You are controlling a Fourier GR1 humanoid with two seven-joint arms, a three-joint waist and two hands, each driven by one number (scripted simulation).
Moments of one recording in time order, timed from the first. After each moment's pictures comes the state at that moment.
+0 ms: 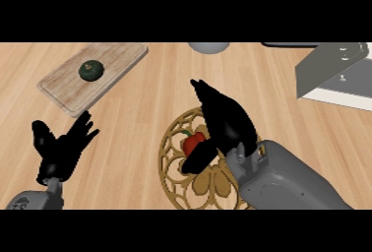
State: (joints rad) left arm -0.07 0.35 -0.10 -1.36 0.33 0.13 0.23; right arm -0.72 -0.23 0.63 -1.64 0.29 0.02 1.11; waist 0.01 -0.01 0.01
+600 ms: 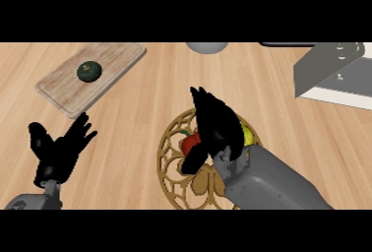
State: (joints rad) left arm -0.06 0.34 -0.08 -1.38 0.32 0.12 0.25; right arm -0.69 -0.16 0.66 -1.56 0.41 0.05 1.15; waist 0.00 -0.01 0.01
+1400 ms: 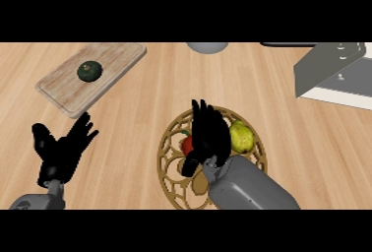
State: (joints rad) left arm -0.05 0.31 -0.07 -1.38 0.28 0.12 0.24; right arm -0.59 -0.04 0.67 -1.39 0.64 0.04 1.10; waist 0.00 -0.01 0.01
